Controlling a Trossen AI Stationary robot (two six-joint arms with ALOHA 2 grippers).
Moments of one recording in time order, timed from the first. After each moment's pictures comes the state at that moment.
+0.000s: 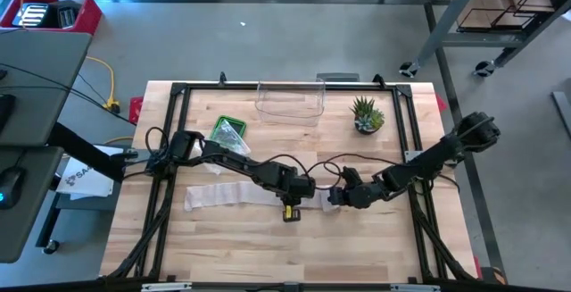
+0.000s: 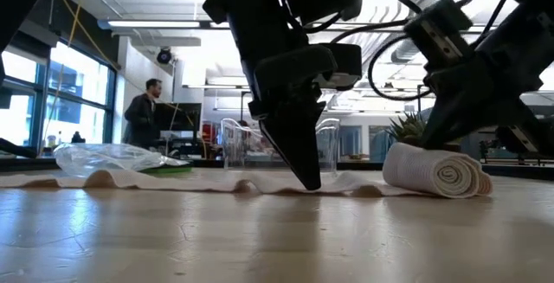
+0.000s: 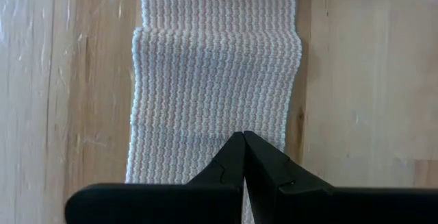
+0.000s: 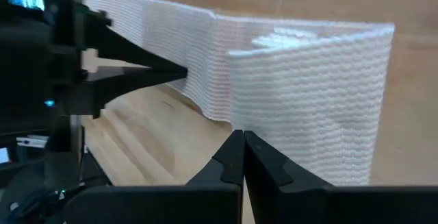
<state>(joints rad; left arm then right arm) -0.19 2.18 1.57 -0.57 -0.01 -0.24 0.46 1.46 0.52 0.13 0.28 1.74</state>
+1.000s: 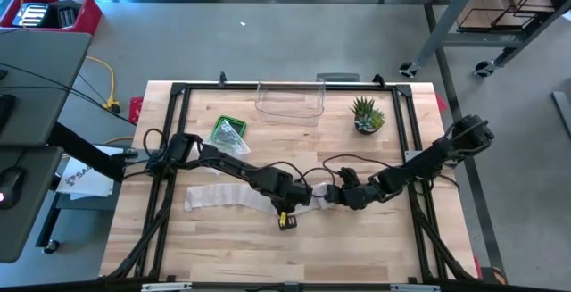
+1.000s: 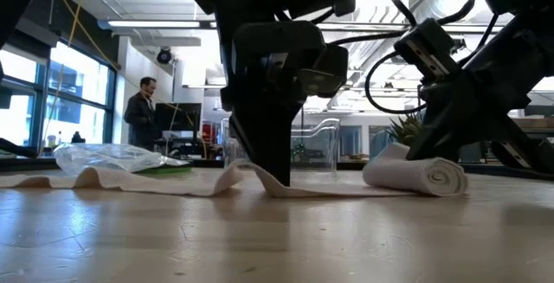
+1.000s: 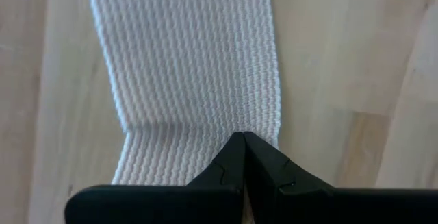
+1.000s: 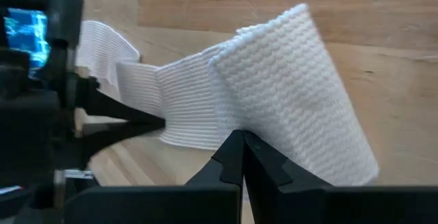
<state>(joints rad) -0.24 2.17 1.57 -0.69 0.09 -0.44 0.45 1.54 0.52 0.19 0.35 1.80</state>
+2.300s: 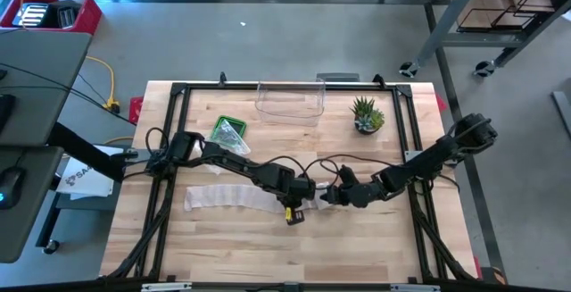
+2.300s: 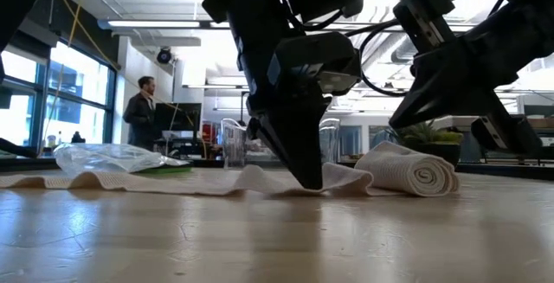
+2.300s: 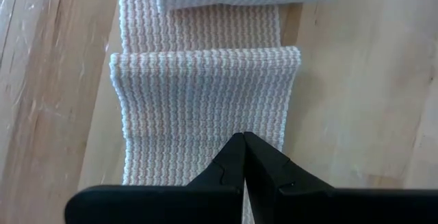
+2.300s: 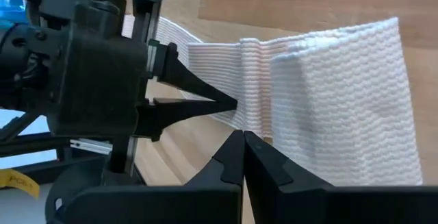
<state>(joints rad) -0.20 2.18 1.57 -0.57 0.04 -0.44 0.45 1.49 0.52 0.30 0.36 1.68</state>
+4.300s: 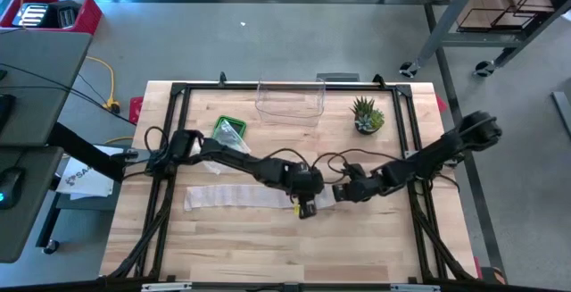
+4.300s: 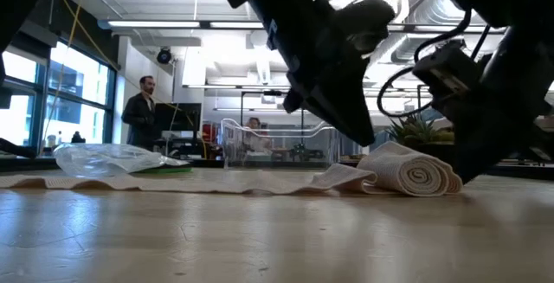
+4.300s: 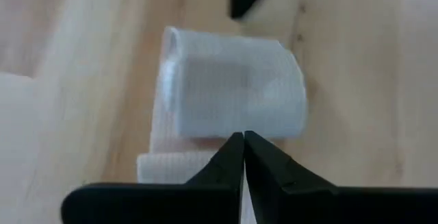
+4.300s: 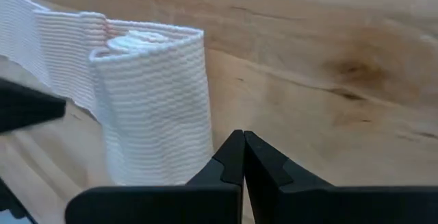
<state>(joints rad) -0.18 2.17 1.65 -0.46 -0.11 -0.36 0.39 1.44 0.51 -0.10 0.19 1.69</state>
